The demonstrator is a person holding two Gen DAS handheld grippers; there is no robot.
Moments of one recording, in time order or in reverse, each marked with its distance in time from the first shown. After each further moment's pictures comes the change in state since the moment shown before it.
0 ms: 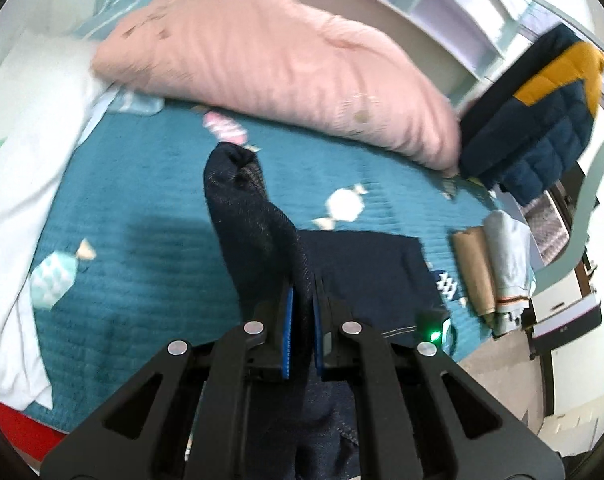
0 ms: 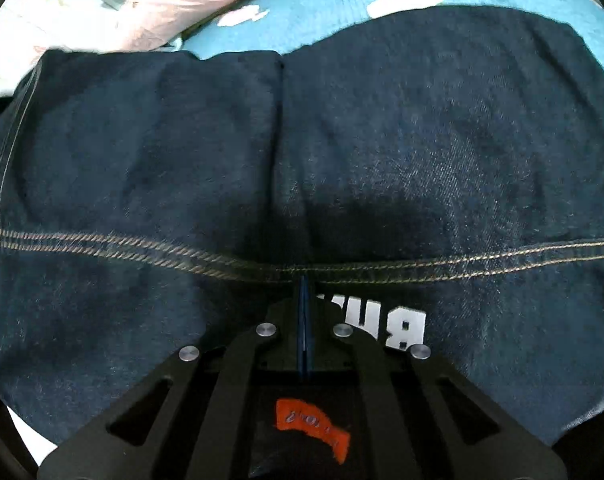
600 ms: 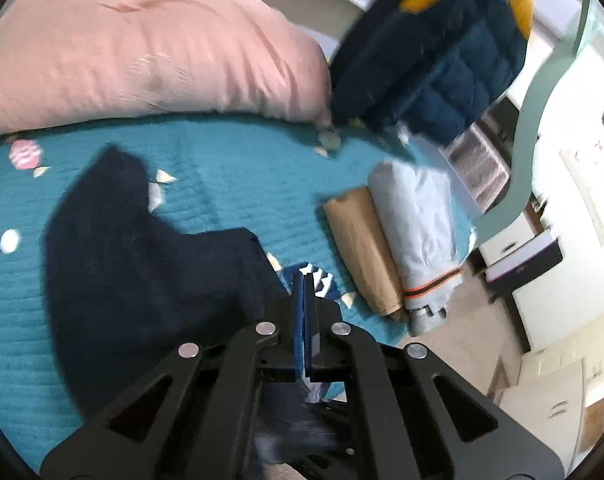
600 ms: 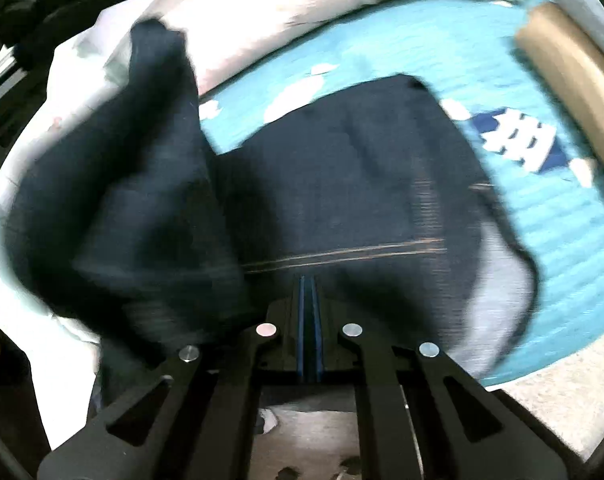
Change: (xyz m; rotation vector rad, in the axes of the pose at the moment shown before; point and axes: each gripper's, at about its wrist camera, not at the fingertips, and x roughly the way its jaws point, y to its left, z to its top) left arm 0.144 -0.241 0.004 0.212 0.132 -0.200; right arm -0.132 -0.130 -0.025 0.091 -0.213 0.036
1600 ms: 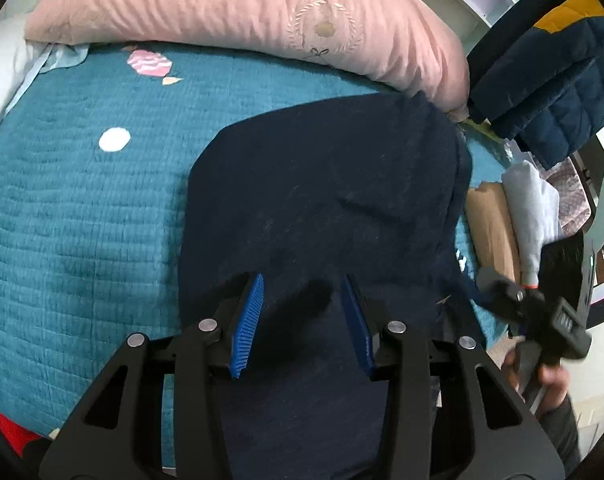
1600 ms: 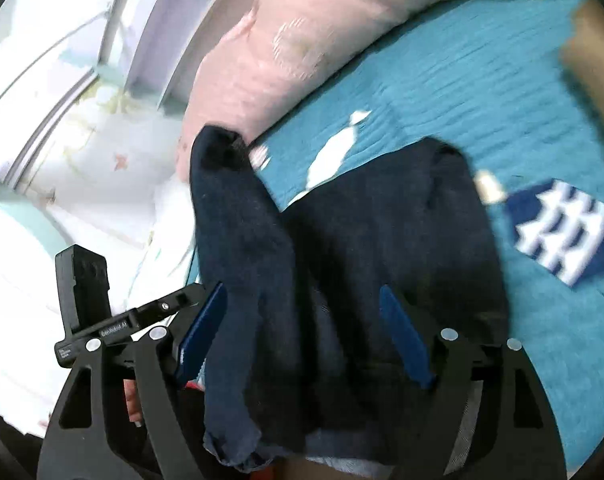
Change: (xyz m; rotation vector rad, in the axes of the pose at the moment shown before) left arm -0.015 0.143 -0.076 -0.237 0.023 0.237; right arm 0.011 -0.038 0.085 -0.011 0.011 0.366
